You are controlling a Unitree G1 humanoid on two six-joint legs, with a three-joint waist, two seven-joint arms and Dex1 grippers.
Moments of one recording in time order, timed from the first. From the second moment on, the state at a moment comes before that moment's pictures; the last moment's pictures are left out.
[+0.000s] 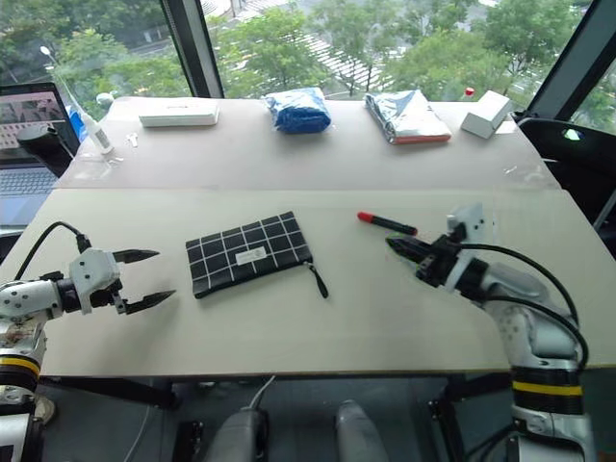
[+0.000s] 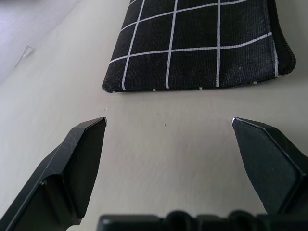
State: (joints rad) left arm -0.42 0.82 0.13 0.77 -0.14 -0.53 -1.23; right arm -0.36 -0.57 -0.13 -0.10 0.58 0.56 0.84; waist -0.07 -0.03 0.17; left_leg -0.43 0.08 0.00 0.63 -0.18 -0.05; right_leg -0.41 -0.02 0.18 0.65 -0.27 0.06
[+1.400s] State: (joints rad) left arm -0.71 0.74 -0.12 1.04 0.12 -1.08 -1.07; right arm -0.70 -0.34 0.38 0.31 -0.10 0.25 0.69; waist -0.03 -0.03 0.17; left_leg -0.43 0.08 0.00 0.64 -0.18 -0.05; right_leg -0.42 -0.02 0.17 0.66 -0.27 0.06
